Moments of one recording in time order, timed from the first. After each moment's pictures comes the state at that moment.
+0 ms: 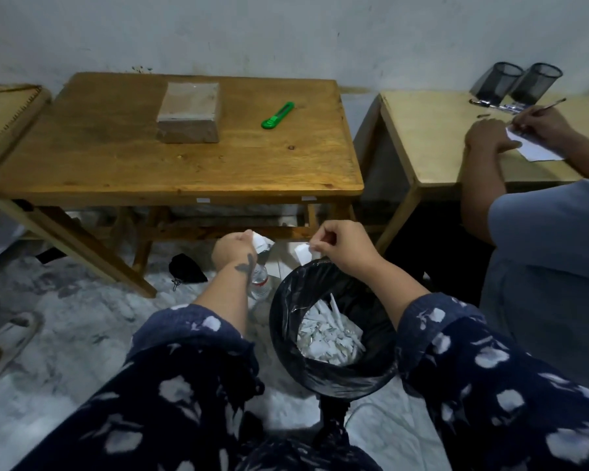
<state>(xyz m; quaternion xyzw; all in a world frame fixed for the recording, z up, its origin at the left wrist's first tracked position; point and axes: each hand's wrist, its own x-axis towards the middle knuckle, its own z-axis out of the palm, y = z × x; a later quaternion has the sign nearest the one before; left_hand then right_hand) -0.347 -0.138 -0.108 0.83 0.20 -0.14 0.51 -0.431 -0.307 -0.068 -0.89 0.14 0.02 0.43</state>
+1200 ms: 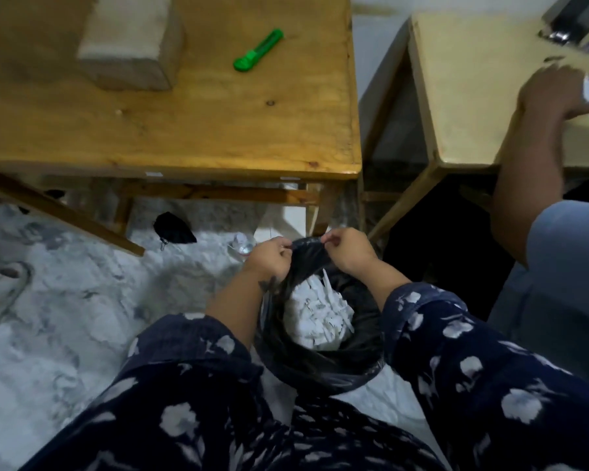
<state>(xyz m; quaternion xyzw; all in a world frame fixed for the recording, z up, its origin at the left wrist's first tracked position) -0.333 -0.239 -0.193 0.88 -0.06 -0.34 0.34 -0.374 -0.403 -0.182 -0.87 0.26 0.18 0.38</state>
